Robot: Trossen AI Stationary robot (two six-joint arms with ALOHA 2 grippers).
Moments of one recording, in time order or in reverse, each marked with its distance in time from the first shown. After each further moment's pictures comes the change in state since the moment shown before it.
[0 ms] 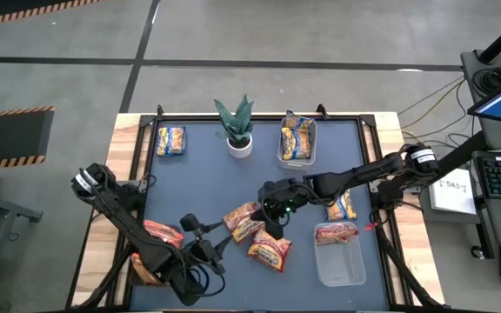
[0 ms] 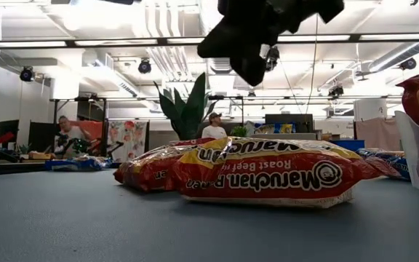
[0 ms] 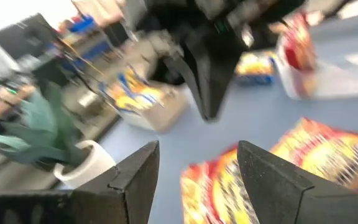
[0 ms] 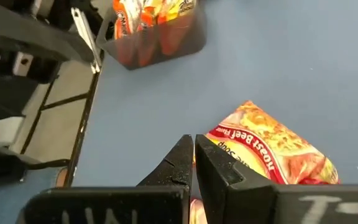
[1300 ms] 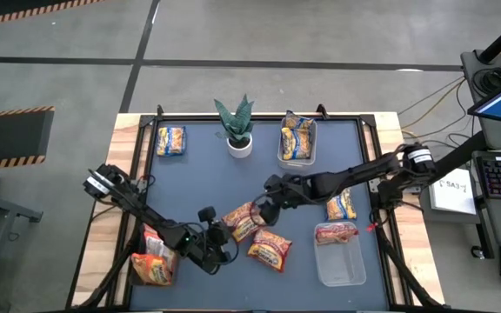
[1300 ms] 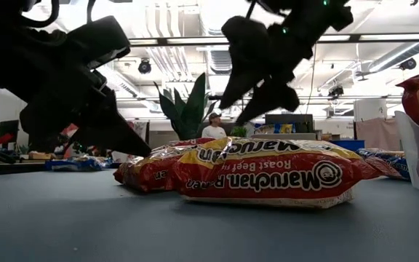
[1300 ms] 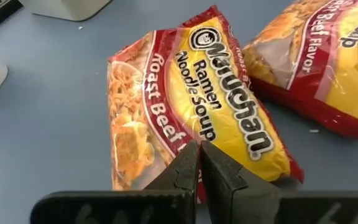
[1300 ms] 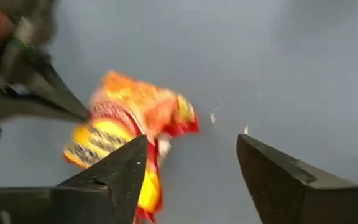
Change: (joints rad) left arm 0.185 0.081 -0.381 0.603 0.462 0.083; right arm -0.021 0.028 -0.019 -0.249 0.325 0.273
